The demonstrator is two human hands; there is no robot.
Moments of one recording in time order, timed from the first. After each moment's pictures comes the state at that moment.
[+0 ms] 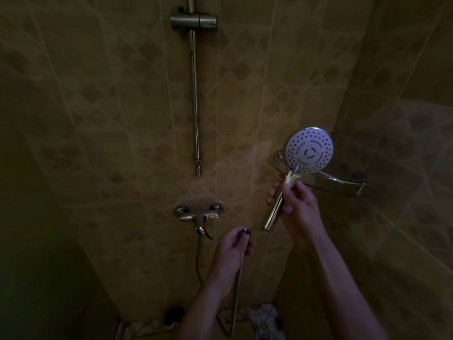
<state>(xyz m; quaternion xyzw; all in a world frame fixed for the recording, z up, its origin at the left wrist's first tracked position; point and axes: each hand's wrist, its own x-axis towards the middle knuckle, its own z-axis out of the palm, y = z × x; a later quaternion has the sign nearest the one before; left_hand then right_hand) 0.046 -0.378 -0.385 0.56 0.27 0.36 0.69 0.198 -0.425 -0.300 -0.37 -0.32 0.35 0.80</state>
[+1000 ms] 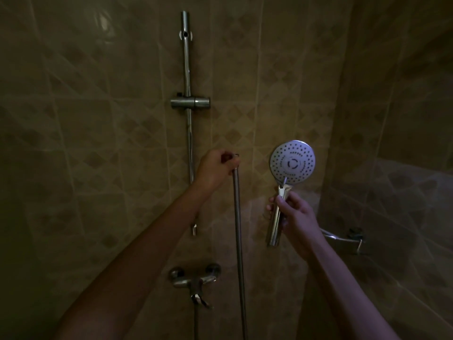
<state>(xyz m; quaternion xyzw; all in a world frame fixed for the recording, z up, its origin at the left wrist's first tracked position) 0.100 -0.231 -0.116 0.78 0.19 0.48 0.36 0.222 -0.399 -0.196 -0.46 -0.36 0.29 0.76</state>
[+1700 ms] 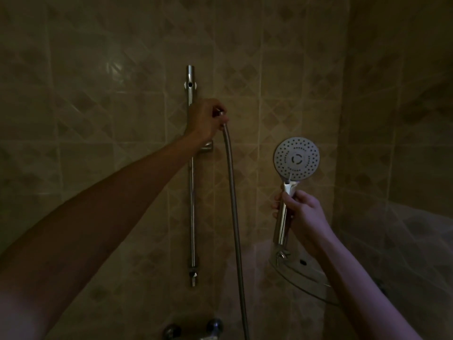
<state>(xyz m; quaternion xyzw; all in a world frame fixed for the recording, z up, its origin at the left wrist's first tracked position) 0.106 -0.173 0.071 0.78 0.11 0.59 0.19 0.252 -0.355 -0.105 -0.45 -0.39 0.24 0.76</state>
